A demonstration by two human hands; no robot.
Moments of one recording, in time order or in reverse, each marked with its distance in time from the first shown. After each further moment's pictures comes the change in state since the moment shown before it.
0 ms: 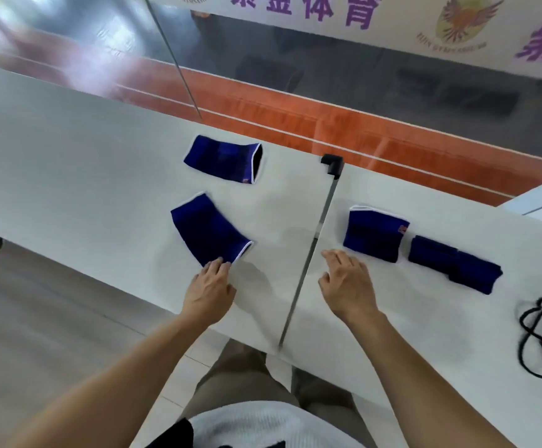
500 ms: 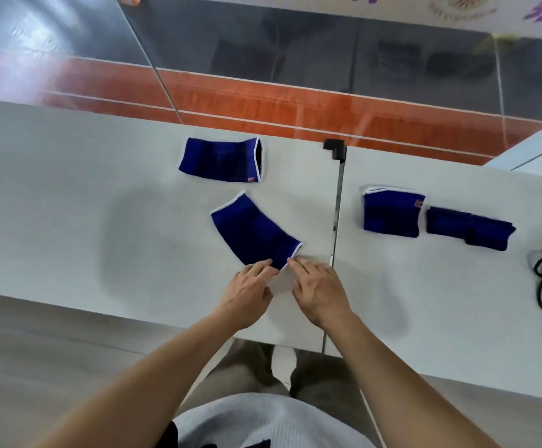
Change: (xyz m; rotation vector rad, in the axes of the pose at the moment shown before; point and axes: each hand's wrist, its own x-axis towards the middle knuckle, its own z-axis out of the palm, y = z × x) left_hand 0.024 -0.021 -0.017 -0.070 -0.090 0.480; right_hand -0.003 -0.114 0.063 0.013 -0.096 0.015
